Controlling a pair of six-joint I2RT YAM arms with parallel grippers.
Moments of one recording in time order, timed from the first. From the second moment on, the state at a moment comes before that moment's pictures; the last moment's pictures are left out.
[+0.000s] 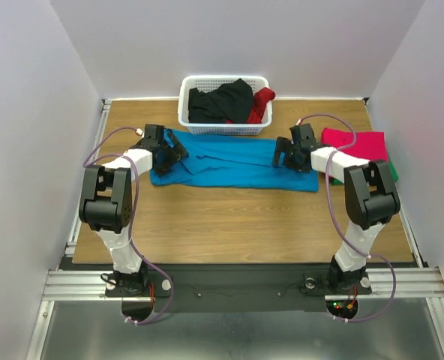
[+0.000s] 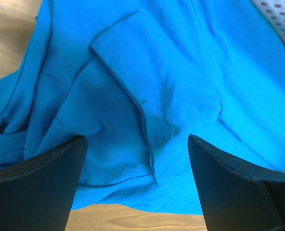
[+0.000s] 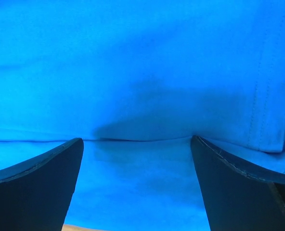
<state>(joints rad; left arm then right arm) -0.15 1.80 1.10 -0.19 0.05 -0.76 0.24 1.86 1.19 -0.27 0.06 0.44</state>
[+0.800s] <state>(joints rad) -0.06 2.17 1.65 -0.39 0.06 -0.65 1.21 1.49 0.71 -0.07 -0.03 0.90</state>
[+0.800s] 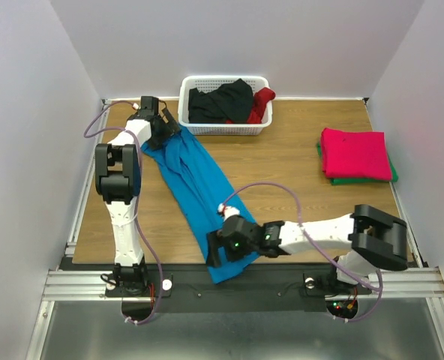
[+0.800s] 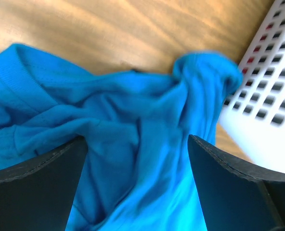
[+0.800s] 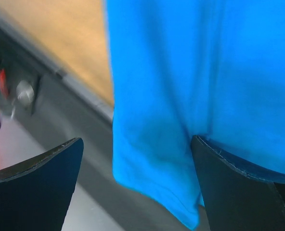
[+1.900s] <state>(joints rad) -0.02 1.82 1.56 -0.61 -0.02 -0.63 1.08 1.34 0.90 -0.34 0.08 0.80</state>
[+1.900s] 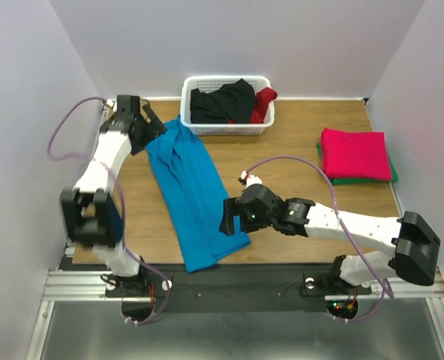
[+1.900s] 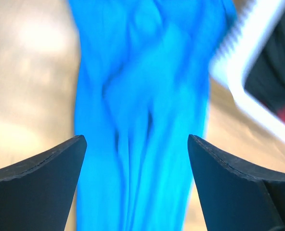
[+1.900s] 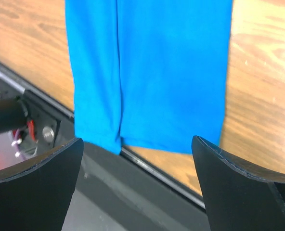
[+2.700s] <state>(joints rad) -0.89 0.81 0.38 -0.69 -0.06 -1.40 1.00 1.31 0.77 -0.37 0.12 0.86</state>
